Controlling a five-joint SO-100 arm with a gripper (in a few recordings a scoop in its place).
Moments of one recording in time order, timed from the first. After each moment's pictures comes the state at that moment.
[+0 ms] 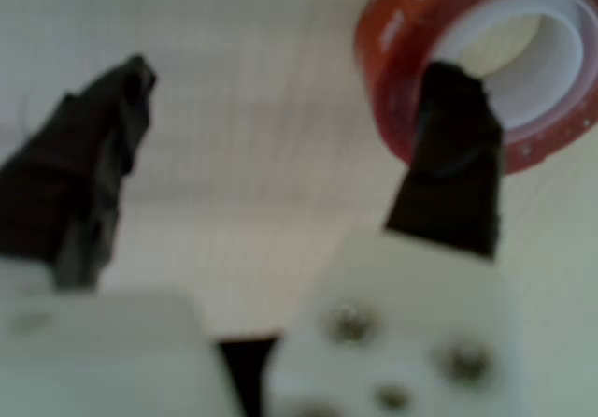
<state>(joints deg) -3.3 22.0 4.8 102.9 -8.3</state>
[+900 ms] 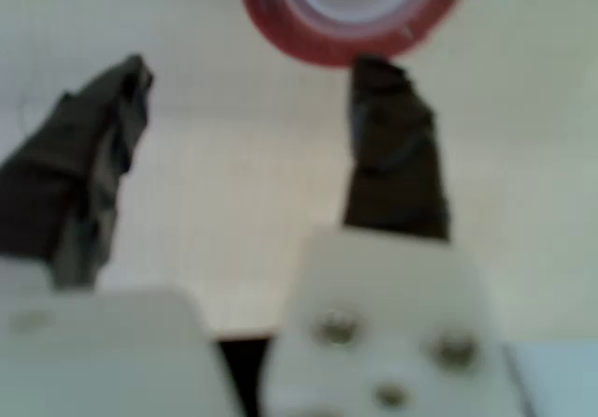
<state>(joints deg) -2.2 45.1 28.1 102.4 -9.8</state>
